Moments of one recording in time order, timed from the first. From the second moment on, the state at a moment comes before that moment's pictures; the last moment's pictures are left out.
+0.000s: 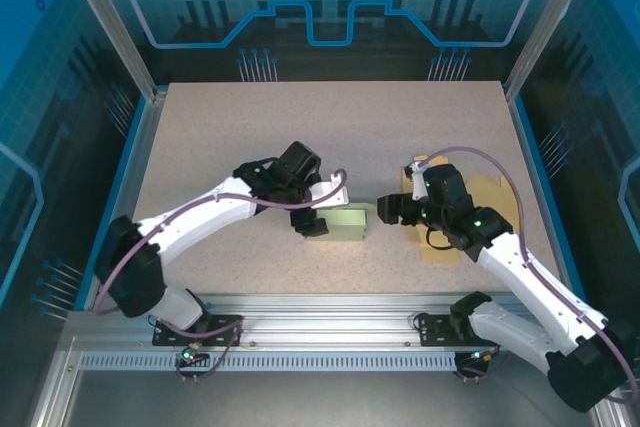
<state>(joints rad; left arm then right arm) -0.70 1.48 1.17 -0.70 0.21 0.63 0.49 0.93 0.77 -0.58 -0.09 0.35</state>
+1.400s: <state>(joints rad) -0.55 1.20 0.85 -0.48 0.13 -0.13 0.66 1.22 0.94 -0.70 0.08 0.20</state>
